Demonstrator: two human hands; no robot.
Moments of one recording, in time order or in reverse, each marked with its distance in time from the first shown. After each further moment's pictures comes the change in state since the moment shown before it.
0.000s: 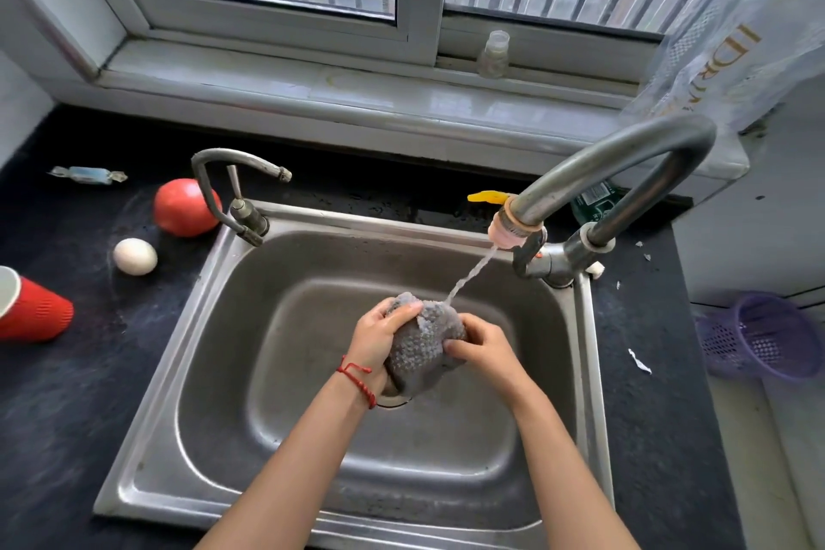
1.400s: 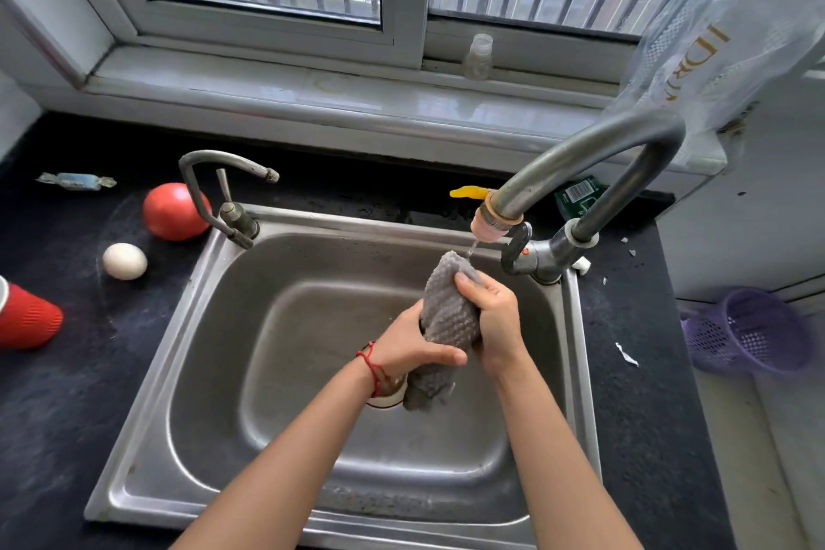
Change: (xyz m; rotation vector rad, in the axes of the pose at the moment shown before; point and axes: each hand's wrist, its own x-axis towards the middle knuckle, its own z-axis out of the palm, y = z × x) left_hand 0.004 -0.005 0.017 0.549 -0.480 0.121; right_hand 0.001 -0.048 0.003 0.592 0.253 -0.078
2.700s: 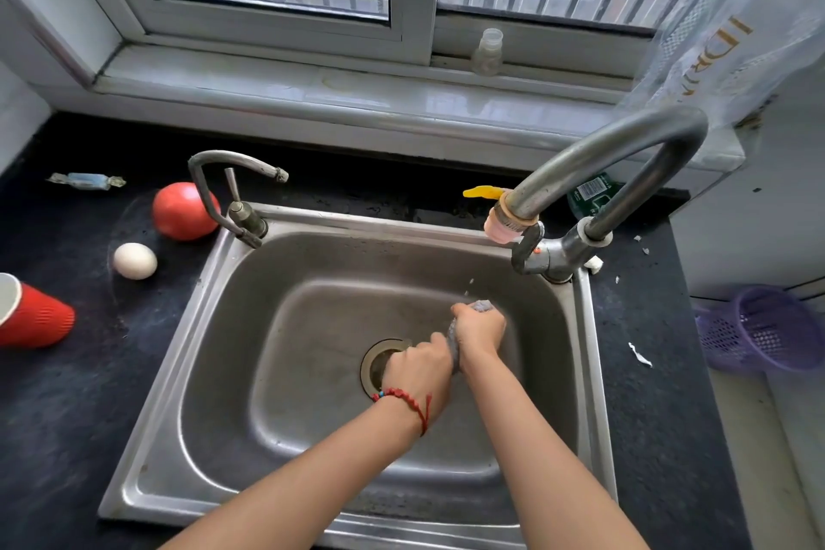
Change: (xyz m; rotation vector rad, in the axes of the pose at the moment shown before) left_hand -0.020 -0.015 0.033 1.454 0.277 -0.068; right_hand 0.033 0.055 0.007 -0.335 0.605 0.268
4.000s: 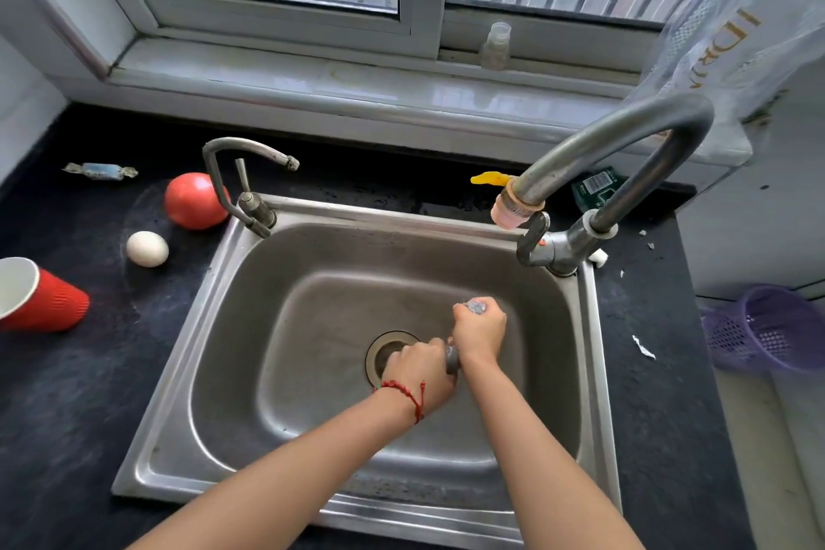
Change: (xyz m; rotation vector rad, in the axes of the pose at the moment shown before) left_hand 0.001 -0.011 0.026 -0.277 -0.173 -0.075; right_hand -0.009 0.017 -0.003 -0.074 -0.025 -0.198
